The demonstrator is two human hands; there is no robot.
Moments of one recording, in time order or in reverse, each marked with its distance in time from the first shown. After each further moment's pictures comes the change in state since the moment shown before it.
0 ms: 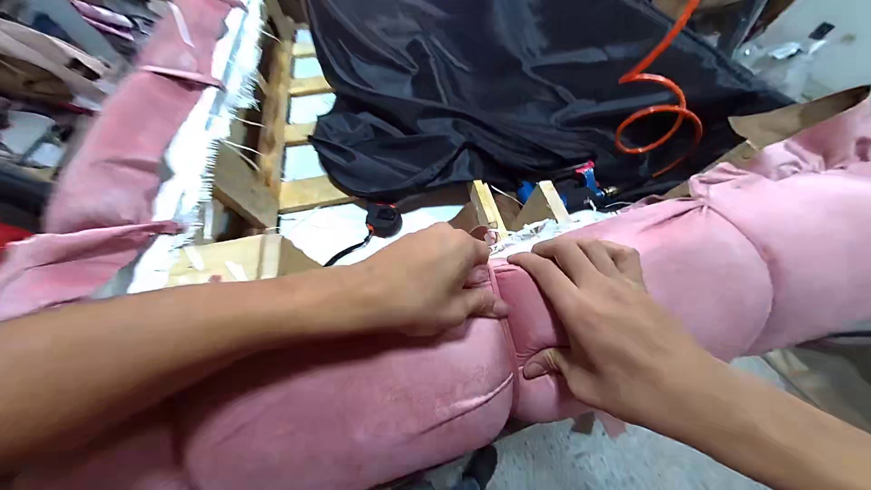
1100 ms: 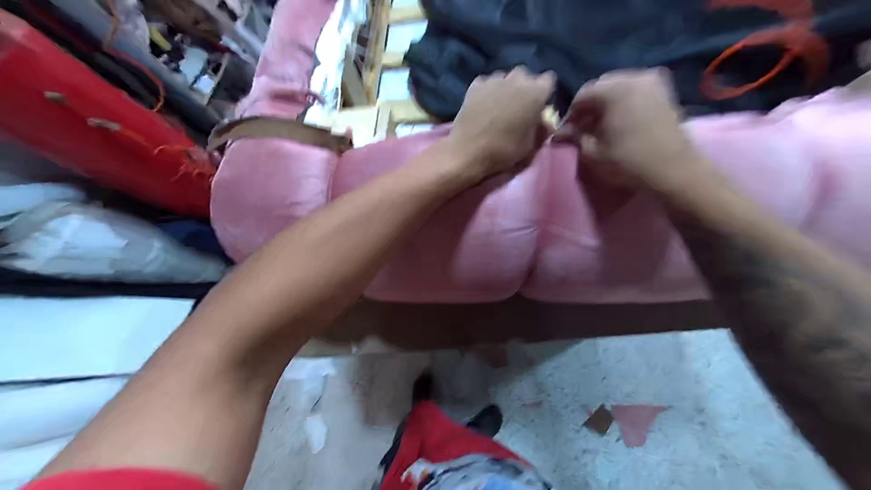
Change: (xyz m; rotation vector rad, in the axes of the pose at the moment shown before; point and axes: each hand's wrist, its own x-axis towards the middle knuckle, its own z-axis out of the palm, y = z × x) left_hand -0.003 0.041 0.023 0.361 0.513 -0.349; right_hand 0.042 0.015 -0.014 0.198 0.131 -0.045
